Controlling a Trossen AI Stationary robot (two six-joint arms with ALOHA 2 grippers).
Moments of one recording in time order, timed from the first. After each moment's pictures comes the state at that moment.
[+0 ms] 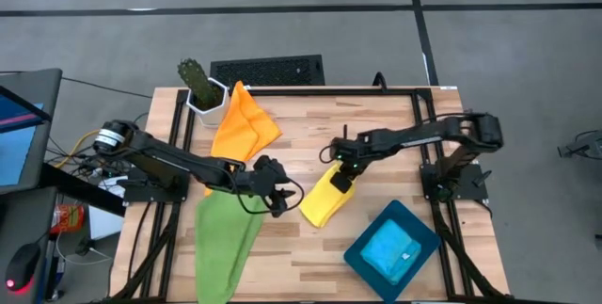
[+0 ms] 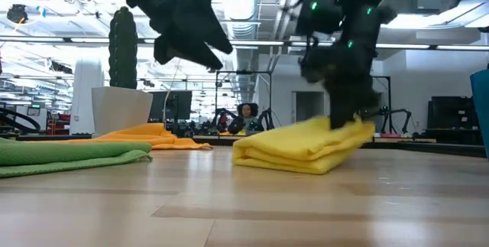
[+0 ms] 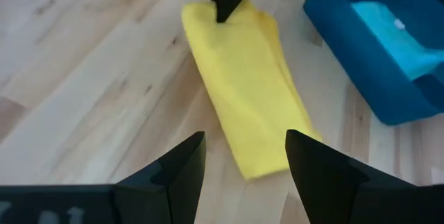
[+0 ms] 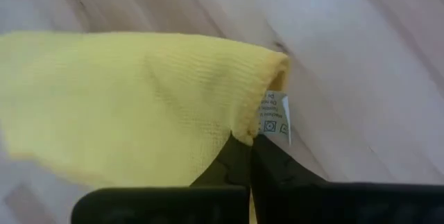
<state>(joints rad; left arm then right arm) -0.23 1.49 0.92 -0.13 -0.31 -0.58 -0.07 1.63 0.96 -0.62 -0.10 0.55</state>
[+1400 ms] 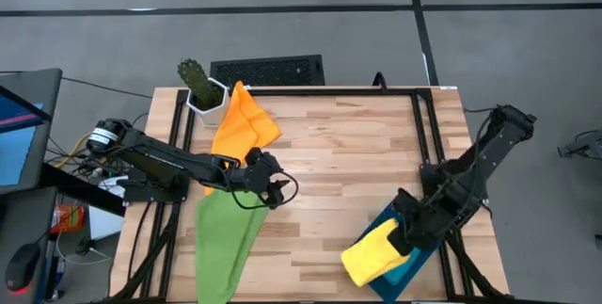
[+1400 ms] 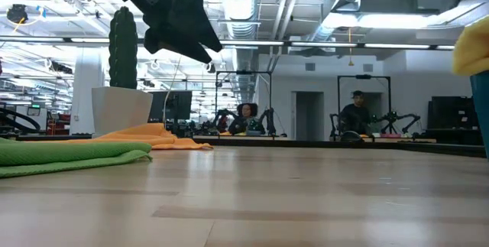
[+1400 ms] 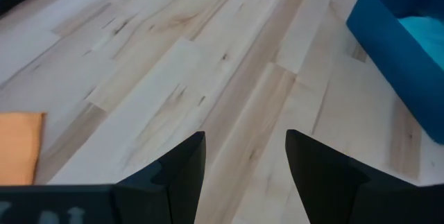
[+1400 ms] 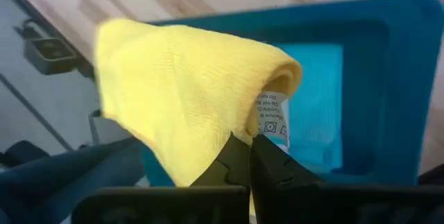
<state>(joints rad) -0.22 1.43 0.92 -0.23 -0.46 -0.58 0.83 1.26 1.07 -1.03 0.07 1.64</state>
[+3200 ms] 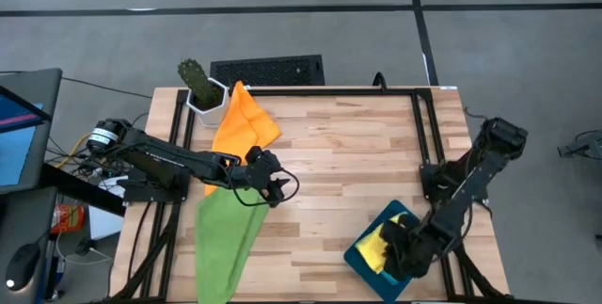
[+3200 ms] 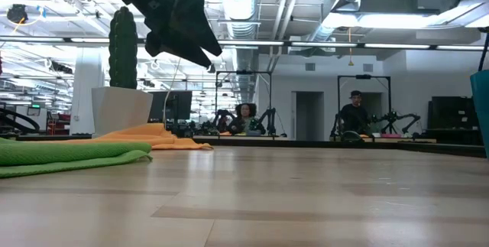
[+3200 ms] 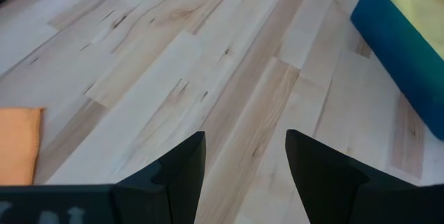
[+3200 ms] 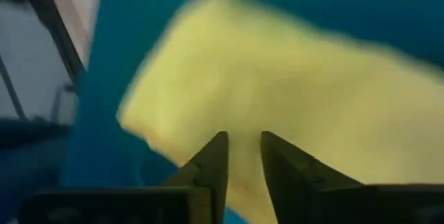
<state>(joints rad) -0.20 1.43 0.92 -0.25 -0.41 -0.57 0.95 1.47 0.84 -0.56 0.20 1.38</state>
